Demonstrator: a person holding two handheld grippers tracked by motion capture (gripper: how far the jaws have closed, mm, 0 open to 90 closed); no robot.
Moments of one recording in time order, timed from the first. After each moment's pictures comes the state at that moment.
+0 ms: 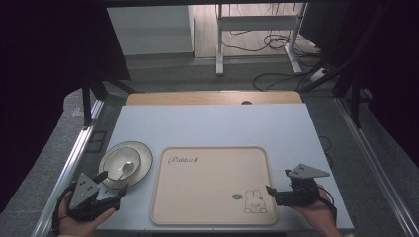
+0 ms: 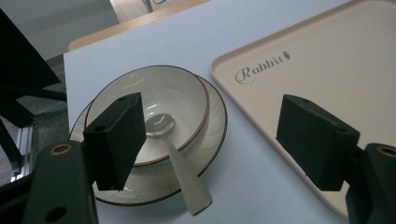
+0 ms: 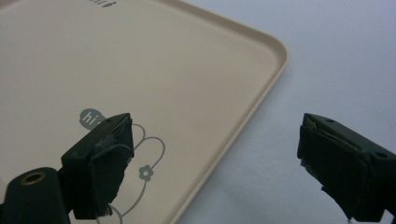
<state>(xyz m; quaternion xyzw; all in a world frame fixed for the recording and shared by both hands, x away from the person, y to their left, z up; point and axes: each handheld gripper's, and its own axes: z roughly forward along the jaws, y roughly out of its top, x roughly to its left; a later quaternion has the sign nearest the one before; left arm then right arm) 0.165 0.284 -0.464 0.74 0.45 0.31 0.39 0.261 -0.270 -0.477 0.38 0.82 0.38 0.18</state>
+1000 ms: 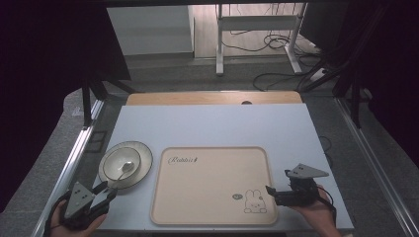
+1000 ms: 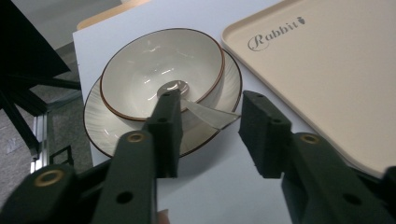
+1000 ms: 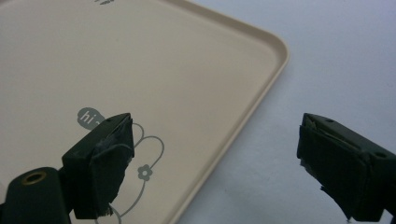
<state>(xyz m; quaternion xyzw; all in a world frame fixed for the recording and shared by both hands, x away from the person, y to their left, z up) 0.153 0.298 -0.478 0.76 0.45 0.31 0.35 0.262 -0.268 -0.478 0.38 0.82 0.38 0.18</state>
